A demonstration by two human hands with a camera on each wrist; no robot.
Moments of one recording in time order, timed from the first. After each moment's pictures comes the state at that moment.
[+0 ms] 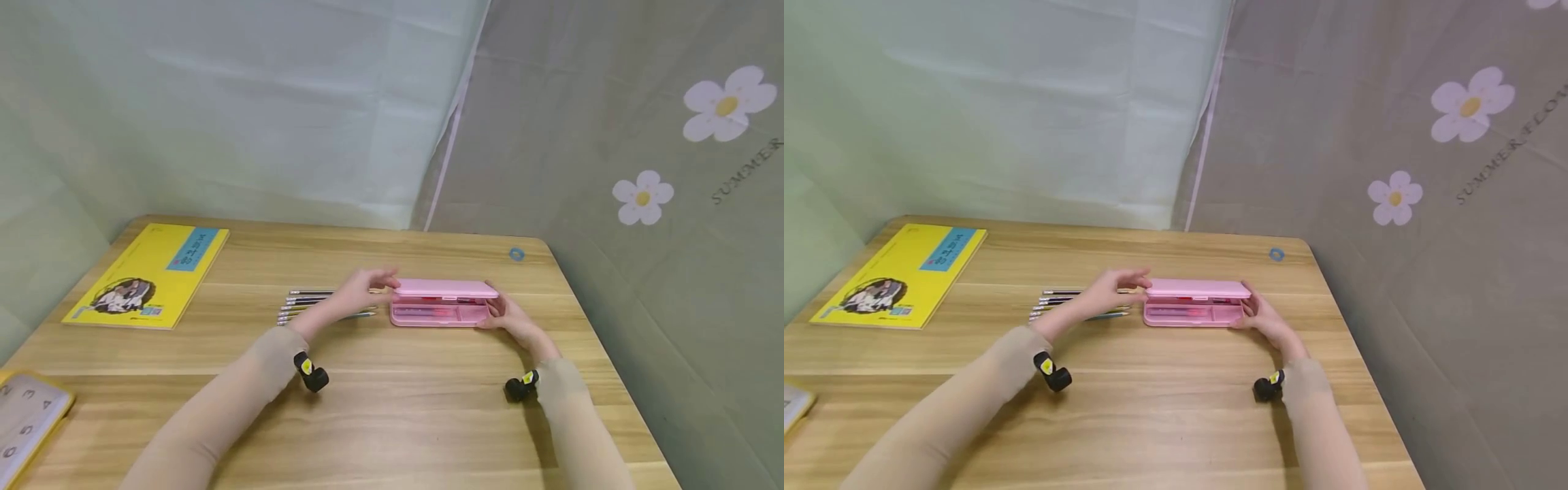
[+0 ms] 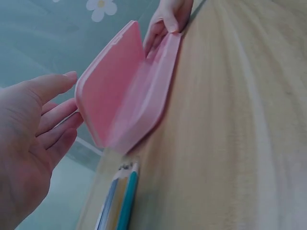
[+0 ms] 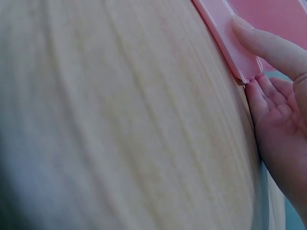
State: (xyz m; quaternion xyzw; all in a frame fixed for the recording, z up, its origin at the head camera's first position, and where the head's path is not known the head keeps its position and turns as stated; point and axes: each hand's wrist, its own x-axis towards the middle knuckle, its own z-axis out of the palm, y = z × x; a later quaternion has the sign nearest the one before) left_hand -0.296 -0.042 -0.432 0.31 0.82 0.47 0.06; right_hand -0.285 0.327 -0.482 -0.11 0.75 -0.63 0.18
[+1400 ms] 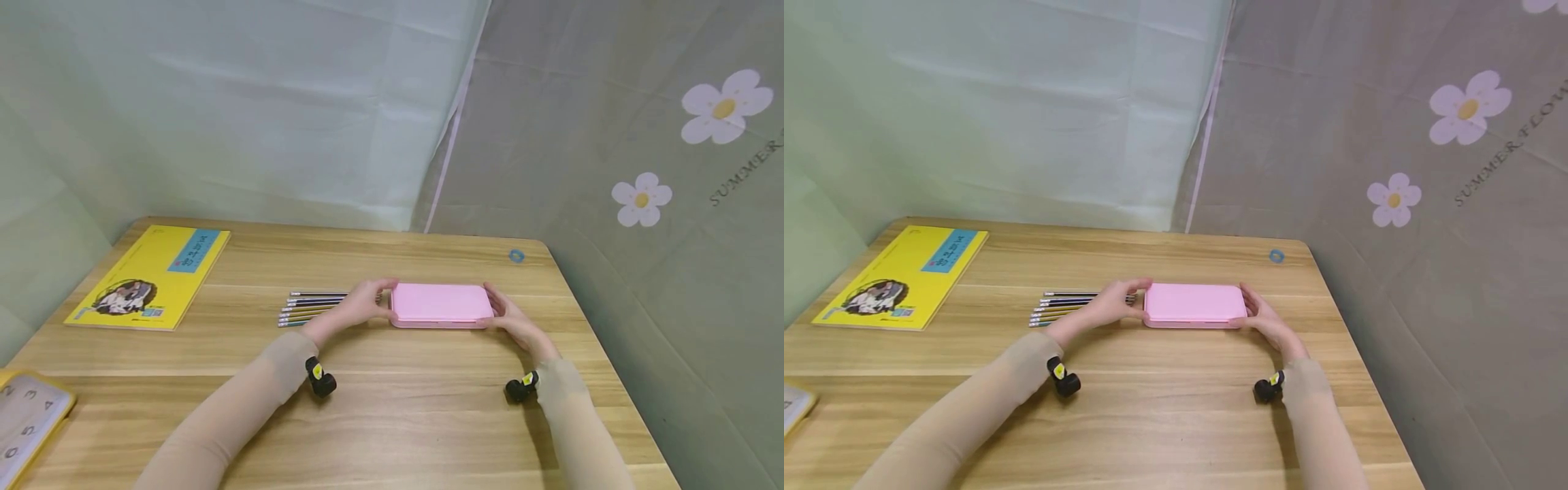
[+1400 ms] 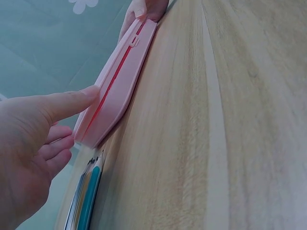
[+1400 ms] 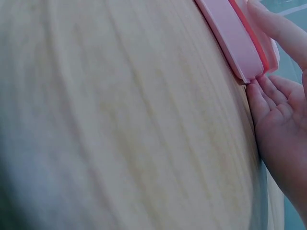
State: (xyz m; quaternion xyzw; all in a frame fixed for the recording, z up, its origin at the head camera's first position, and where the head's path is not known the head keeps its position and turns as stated) left_hand -0.298 -0.032 -0.458 0.27 0.87 0.42 0.07; right_hand -0.286 0.327 -0.478 -0.08 0.77 -0.61 0.18
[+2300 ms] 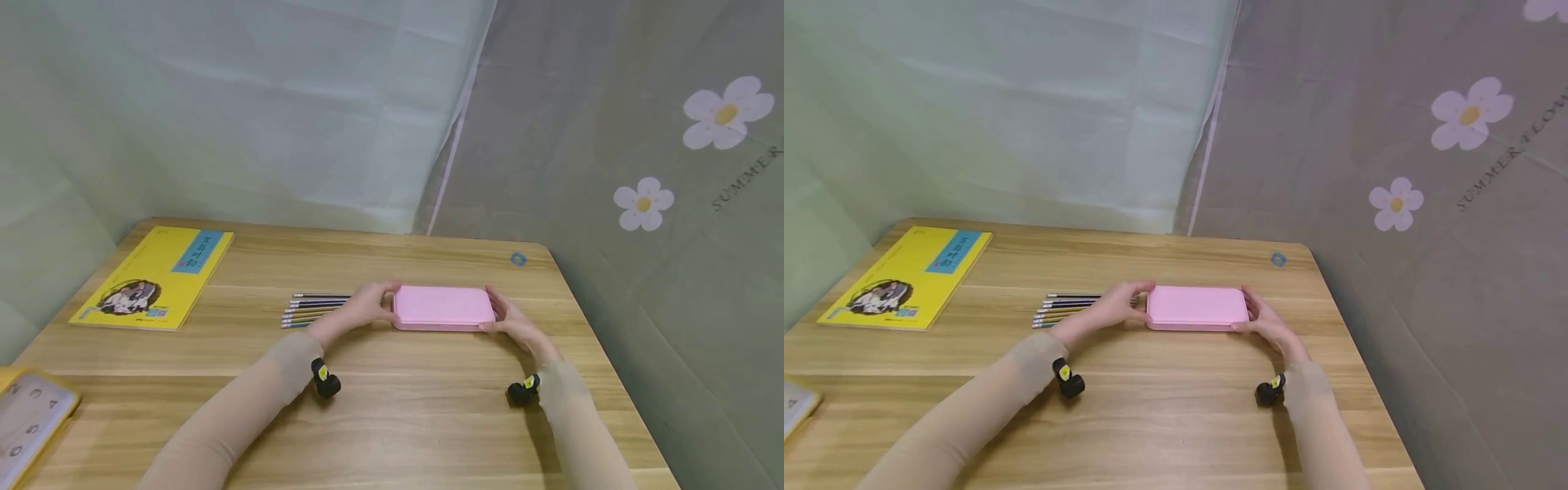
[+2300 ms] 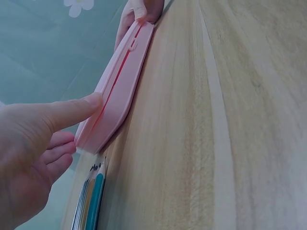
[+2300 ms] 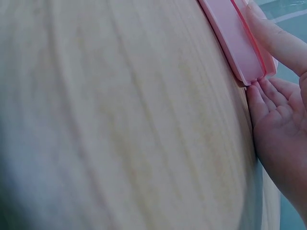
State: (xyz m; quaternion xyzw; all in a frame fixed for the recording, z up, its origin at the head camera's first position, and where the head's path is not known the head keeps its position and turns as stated) left_hand -0.295 -0.028 -0.452 0.27 0.88 0.38 0.07; right_hand -0.286 0.326 -0.473 -0.12 0.78 -0.58 0.18
